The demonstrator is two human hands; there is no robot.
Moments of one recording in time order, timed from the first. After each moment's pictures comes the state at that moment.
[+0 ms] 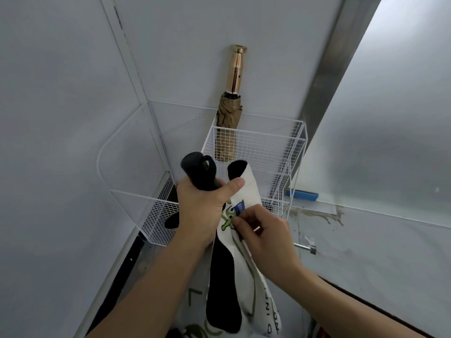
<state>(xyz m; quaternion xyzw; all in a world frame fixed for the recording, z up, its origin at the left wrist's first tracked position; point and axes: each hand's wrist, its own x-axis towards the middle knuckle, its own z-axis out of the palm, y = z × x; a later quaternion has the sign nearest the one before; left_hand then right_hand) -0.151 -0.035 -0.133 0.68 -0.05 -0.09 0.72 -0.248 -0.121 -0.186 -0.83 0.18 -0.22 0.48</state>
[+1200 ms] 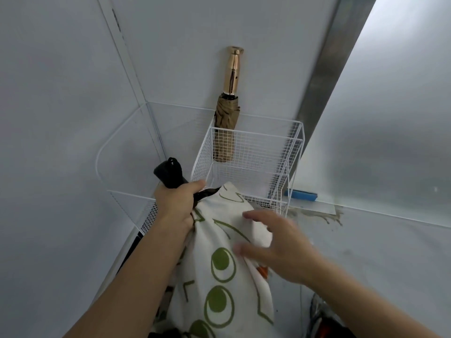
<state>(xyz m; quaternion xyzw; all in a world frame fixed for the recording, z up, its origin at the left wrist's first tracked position) -0.117 -0.021 -0.141 0.64 0.19 -0.17 0.73 -0.270 -0.150 -0.147 -0.90 0.17 0.08 0.39</state>
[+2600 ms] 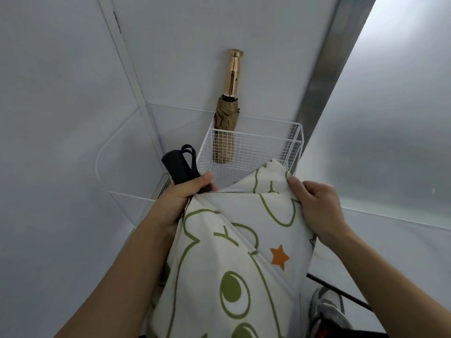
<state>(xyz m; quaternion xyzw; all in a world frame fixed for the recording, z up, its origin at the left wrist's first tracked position) -0.126 -0.003 -0.118 0.52 0.05 -0.42 0.75 -0.251 -0.213 -0.151 -0.73 0.36 -0.19 0.55</state>
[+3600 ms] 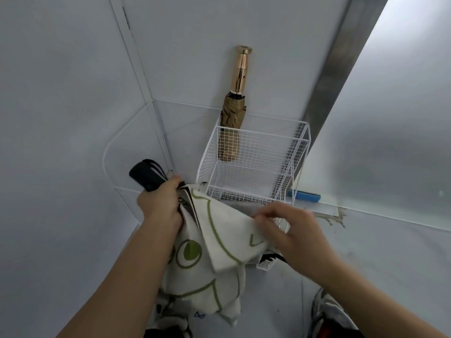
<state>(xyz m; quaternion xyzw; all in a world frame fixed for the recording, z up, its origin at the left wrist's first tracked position) -0.098 0.002 -0.153 0.59 0.28 -0.10 0.75 -0.271 -0.157 -0.152 -0.89 0.10 -0.17 0.41</state>
